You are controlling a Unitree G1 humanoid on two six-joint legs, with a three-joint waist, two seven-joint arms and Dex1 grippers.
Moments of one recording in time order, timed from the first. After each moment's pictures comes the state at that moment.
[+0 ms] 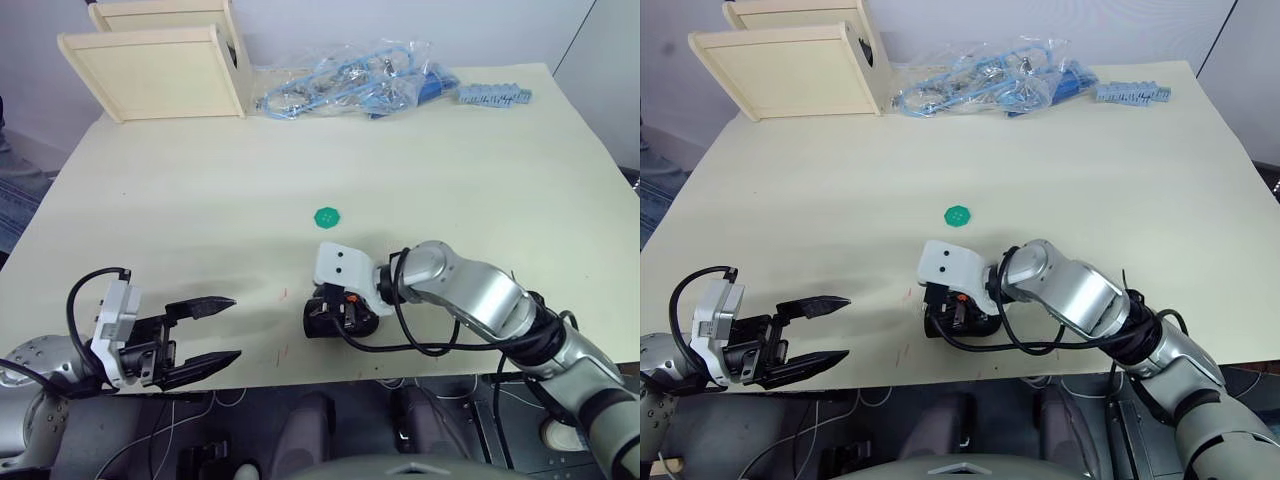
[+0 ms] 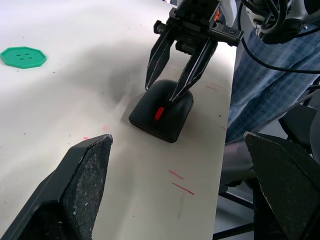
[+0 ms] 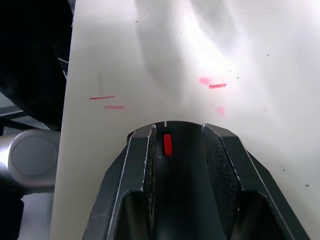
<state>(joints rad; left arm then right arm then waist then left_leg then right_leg) 0.28 0.85 0.43 -0.18 -0.73 0.29 -1.45 -0.78 -0.35 0.67 -0.42 0.32 1.09 0.74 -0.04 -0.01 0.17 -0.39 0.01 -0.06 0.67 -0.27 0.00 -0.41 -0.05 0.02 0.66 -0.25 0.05</state>
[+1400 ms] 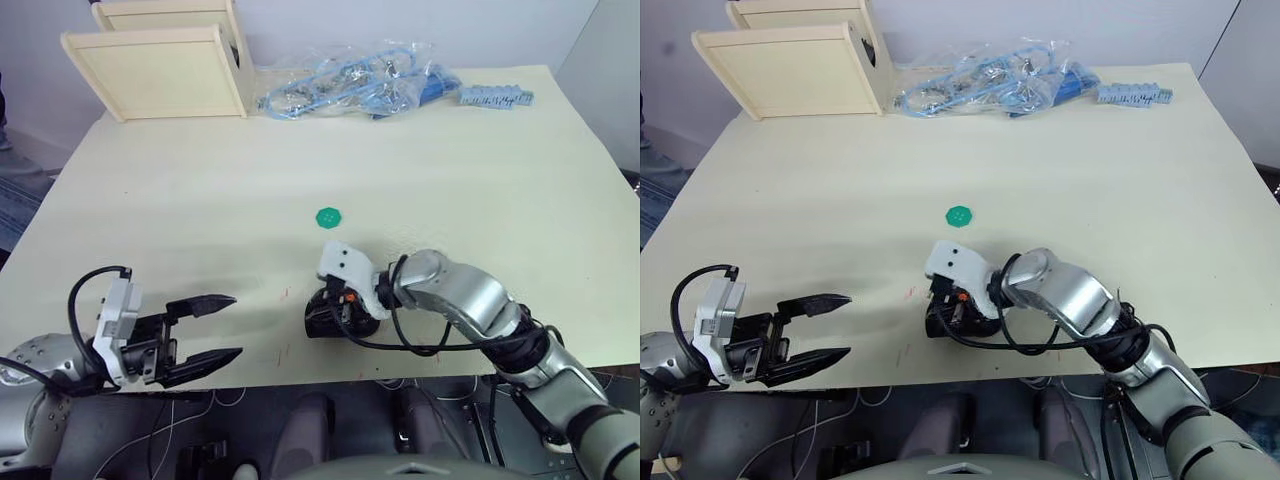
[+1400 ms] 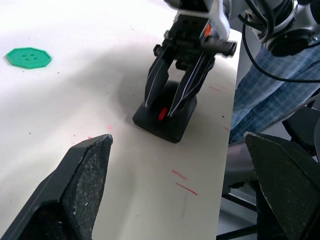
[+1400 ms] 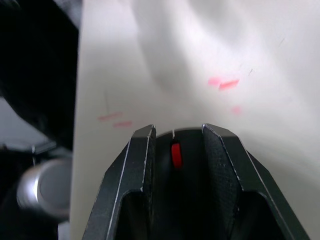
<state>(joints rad) 0.26 0.84 0.42 -0.18 -0.73 0.29 -1.44 -0.64 -0.30 0.52 -0.35 0.39 1.00 0.78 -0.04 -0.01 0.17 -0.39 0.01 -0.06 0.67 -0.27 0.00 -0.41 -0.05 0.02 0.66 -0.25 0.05</state>
